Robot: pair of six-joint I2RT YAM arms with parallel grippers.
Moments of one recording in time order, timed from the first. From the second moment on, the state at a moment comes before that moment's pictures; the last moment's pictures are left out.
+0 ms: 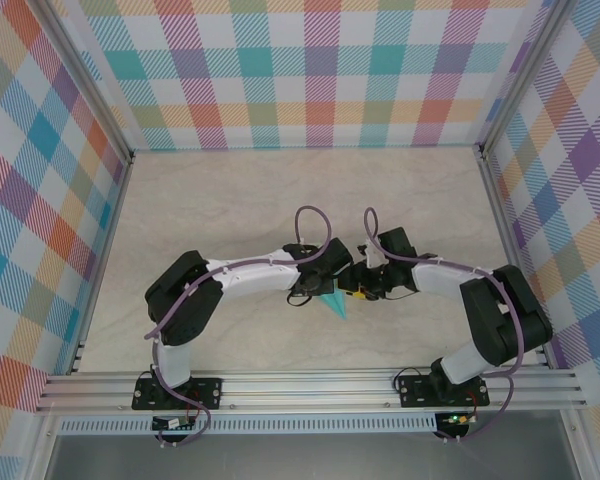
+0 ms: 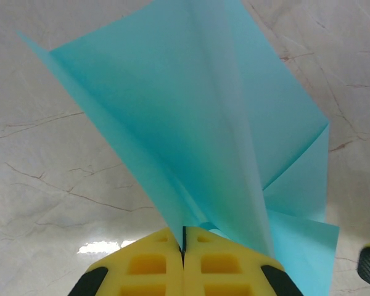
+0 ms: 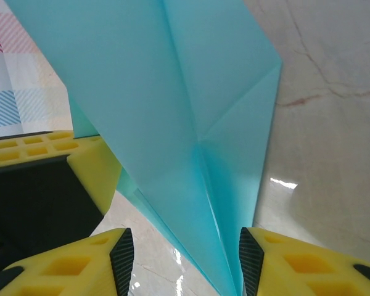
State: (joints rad) left arm -0.97 1.90 1.31 -0.68 -0.24 -0.97; right arm 0.41 1.54 0.65 -0.19 -0.73 0.57
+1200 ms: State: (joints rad) left arm -0.95 1.77 1.14 -0.50 -0.23 -1.00; right arm 0.50 1.62 0.72 -0.19 -0.71 0.48
